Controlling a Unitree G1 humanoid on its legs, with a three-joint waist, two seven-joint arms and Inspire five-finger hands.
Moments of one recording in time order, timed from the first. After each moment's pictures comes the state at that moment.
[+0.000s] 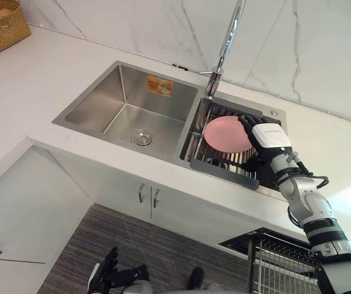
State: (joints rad) left arm 0.34 0.19 0.03 0.79 -0.16 -0.31 -0.09; right arm -0.40 -0.56 0.10 0.43 -0.95 -0.09 -0.08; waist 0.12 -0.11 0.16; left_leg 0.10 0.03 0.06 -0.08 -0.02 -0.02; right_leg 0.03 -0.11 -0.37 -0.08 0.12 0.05
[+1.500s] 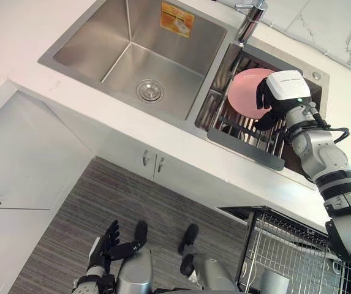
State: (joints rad) left arm 0.24 0.23 0.03 0.72 -0.24 -0.31 -0.12; right arm -0.80 -0.73 0.28 0.62 -0.83 -0.06 -0.15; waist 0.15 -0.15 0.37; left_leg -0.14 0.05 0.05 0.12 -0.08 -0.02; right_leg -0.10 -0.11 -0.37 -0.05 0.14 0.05
